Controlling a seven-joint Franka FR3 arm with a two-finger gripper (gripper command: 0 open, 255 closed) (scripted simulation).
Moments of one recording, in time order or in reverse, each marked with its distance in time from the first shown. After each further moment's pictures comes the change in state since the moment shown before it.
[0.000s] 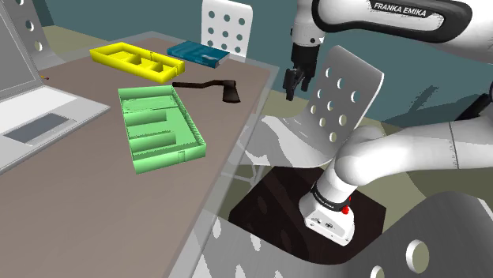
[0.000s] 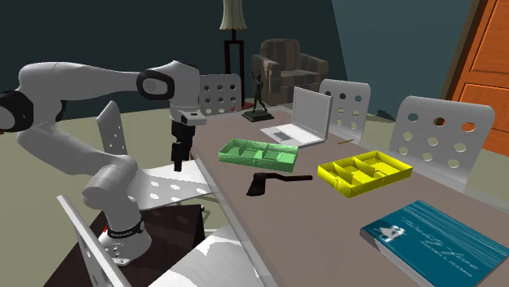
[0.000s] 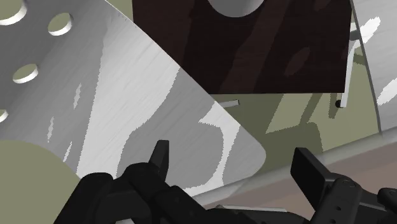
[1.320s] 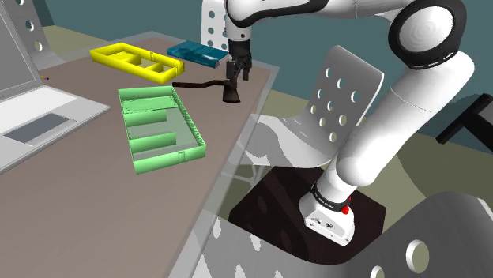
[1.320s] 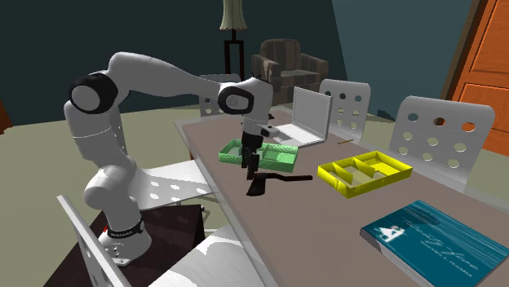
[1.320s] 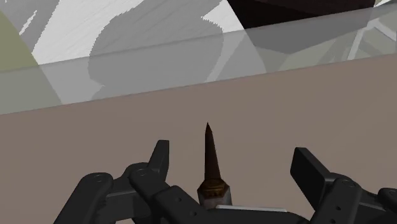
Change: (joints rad) arm 0.058 0.737 -0.035 0.481 0.007 0.231 -0.215
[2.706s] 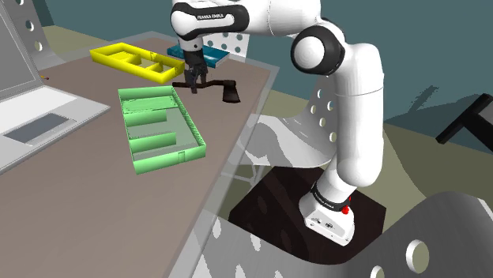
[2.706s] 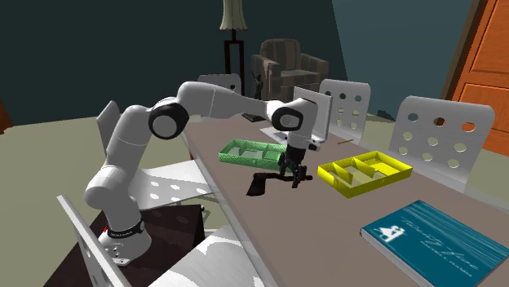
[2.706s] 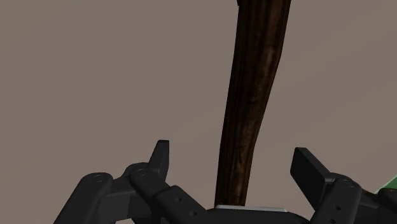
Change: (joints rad) arm 0.029 0.628 0.040 0.656 0.015 -0.051 -0.152
